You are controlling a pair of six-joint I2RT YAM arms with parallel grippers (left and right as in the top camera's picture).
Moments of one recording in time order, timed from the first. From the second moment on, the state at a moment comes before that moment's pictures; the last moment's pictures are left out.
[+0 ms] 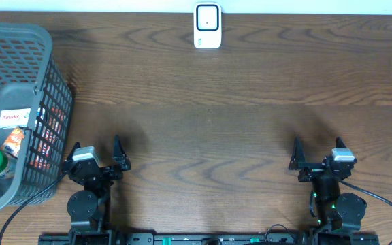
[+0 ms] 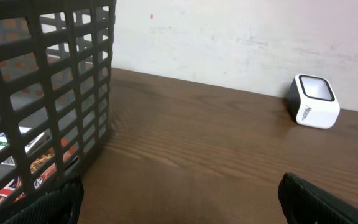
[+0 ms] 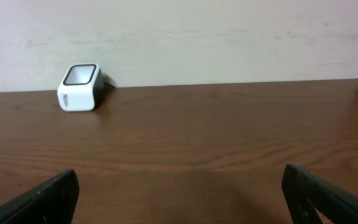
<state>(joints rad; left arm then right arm) 0.02 0.01 0.03 -0.12 -0.10 -0.15 -0.11 0.01 0.01 -0.06 -0.14 0.05</state>
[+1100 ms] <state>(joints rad) 0.02 0.04 0.05 -0.18 0.09 -0.15 -0.11 0.01 0.01 -0.06 -0.14 0.05</state>
